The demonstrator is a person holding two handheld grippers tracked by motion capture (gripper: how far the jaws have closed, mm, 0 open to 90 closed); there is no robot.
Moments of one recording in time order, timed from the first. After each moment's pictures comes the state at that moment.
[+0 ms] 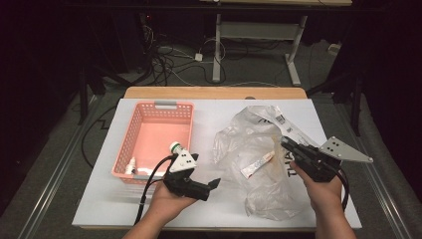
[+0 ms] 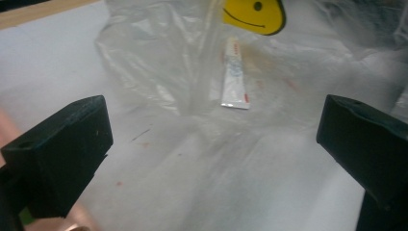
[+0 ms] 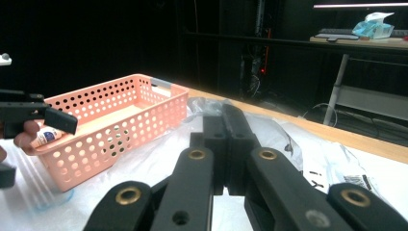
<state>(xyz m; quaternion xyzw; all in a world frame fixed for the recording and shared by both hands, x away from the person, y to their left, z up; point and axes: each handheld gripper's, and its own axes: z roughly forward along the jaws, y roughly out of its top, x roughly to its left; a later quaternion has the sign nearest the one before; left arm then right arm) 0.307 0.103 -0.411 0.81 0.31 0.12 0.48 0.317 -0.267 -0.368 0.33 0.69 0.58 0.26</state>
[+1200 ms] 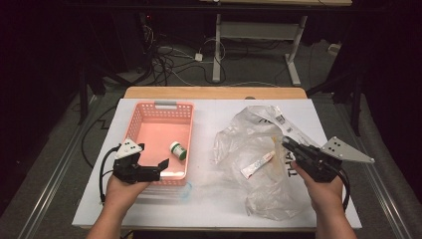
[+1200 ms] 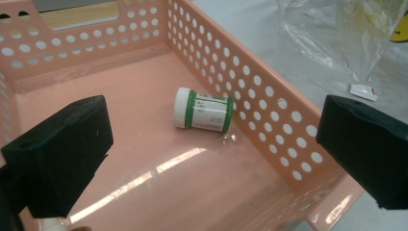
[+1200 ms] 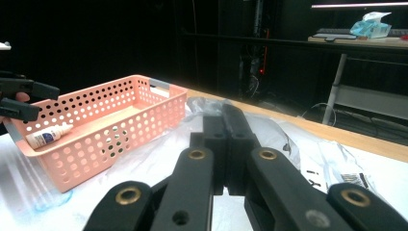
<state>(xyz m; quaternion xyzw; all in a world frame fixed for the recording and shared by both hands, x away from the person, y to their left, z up) 0.324 0.221 -0.412 0.76 0.43 0.18 0.45 0.317 -0.270 -0.369 0.33 0.69 0.58 0.27</state>
